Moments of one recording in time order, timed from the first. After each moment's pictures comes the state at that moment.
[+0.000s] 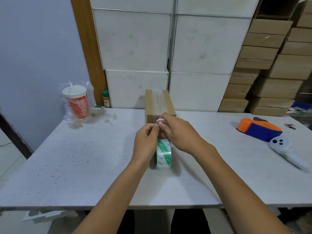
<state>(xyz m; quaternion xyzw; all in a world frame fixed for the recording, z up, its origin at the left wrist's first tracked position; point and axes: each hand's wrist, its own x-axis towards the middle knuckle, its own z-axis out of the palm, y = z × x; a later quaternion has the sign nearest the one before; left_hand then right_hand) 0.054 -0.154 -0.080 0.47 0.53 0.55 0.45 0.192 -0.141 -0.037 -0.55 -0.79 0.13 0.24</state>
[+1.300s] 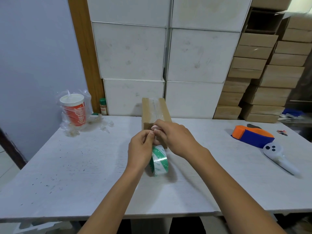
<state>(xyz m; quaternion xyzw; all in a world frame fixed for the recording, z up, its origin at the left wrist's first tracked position) 0.047 -0.145 -0.090 0.53 0.53 0.55 0.37 0.189 -0.137 -0.028 -0.55 -0.81 0.06 0.20</state>
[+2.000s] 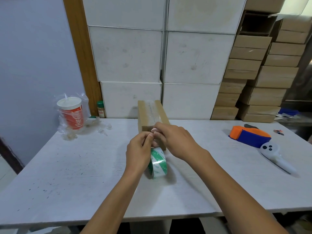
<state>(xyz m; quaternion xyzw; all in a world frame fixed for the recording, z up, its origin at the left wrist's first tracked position) 0.047 -0.149 -0.089 0.56 0.53 0.54 0.34 0.198 -0.140 -0.029 -0.55 -0.81 0.05 0.20</state>
